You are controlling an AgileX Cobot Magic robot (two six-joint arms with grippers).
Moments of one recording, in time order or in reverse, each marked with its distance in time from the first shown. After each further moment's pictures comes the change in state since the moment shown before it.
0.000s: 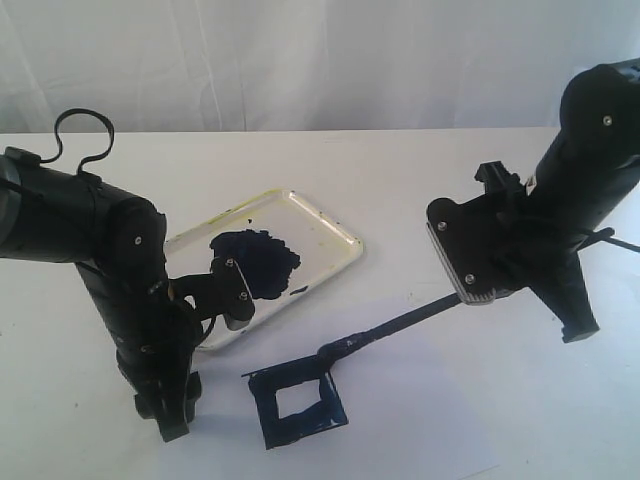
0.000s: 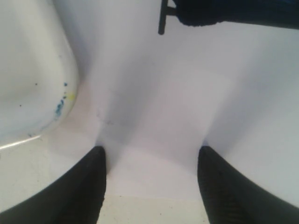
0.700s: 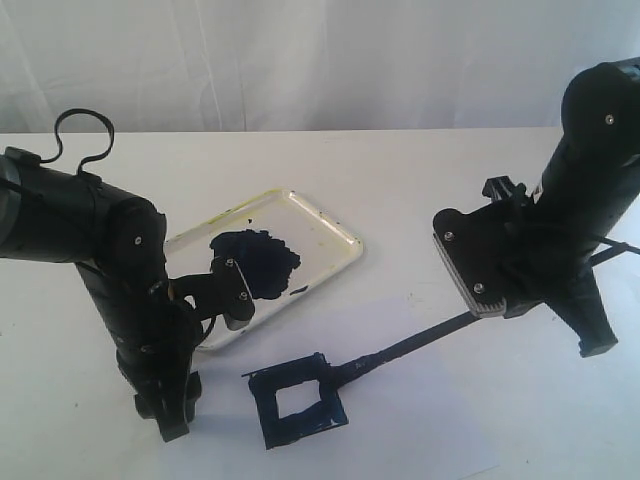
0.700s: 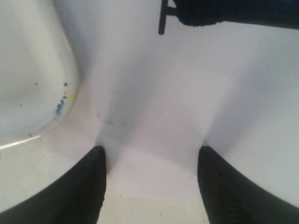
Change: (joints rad) left arm 0.000 0.000 0.000 0.000 0.000 0.000; right arm 0.000 -0.006 0.000 -0.008 0.092 0.000
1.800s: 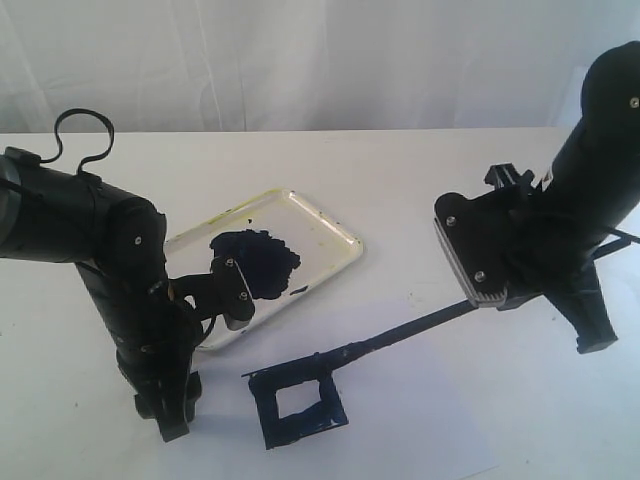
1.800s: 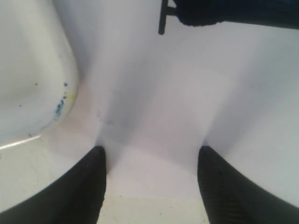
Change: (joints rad) left arm 0.000 0.000 0.000 -0.002 0.000 0.000; right arm 0.000 -0.053 0.002 0.062 0.012 -0.007
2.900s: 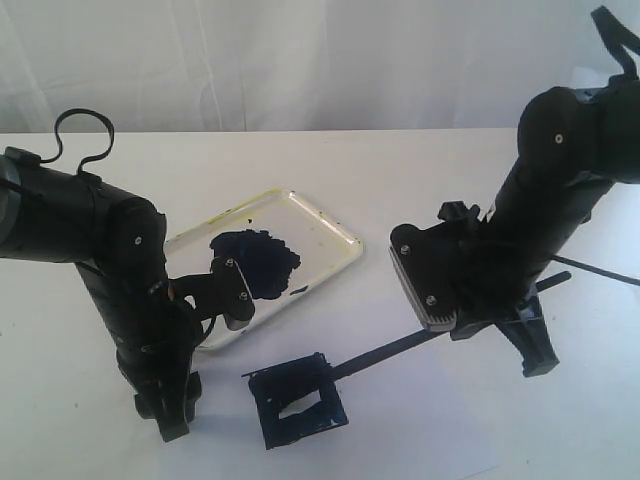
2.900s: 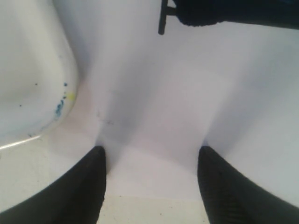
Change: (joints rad) left arm 0.000 0.000 0.000 0.000 0.000 0.000; right arm 0.058 0.125 0.002 0.111 -0.060 -0.042
